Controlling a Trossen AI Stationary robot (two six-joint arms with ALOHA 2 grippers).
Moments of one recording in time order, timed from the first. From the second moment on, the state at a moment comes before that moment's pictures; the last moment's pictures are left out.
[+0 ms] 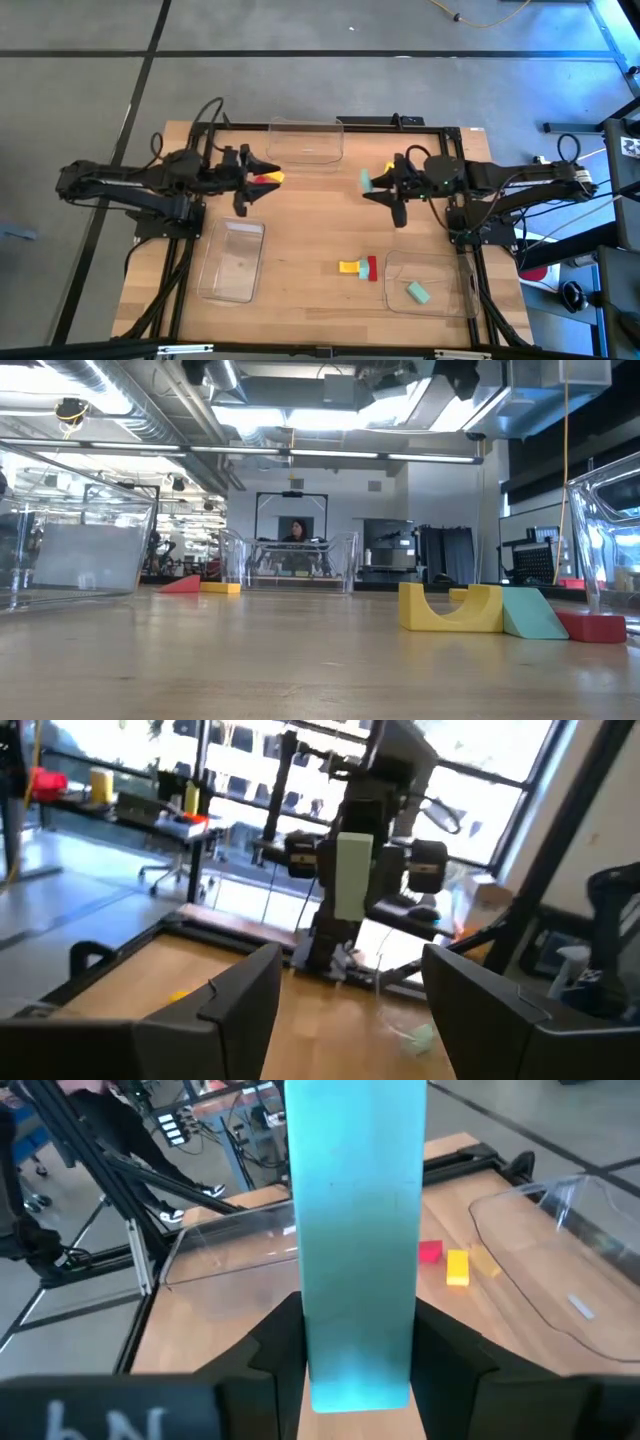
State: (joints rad) left arm 0.01 0.79 0.67 0.25 -0.10 -0.26; right arm 0.06 1.02 0.93 -0.23 0.11 0.29
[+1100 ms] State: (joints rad) left arm 0.01 0.77 0.66 0.27 -0.10 -0.25; right arm 0.06 1.01 0.93 -0.19 0.08 0.34
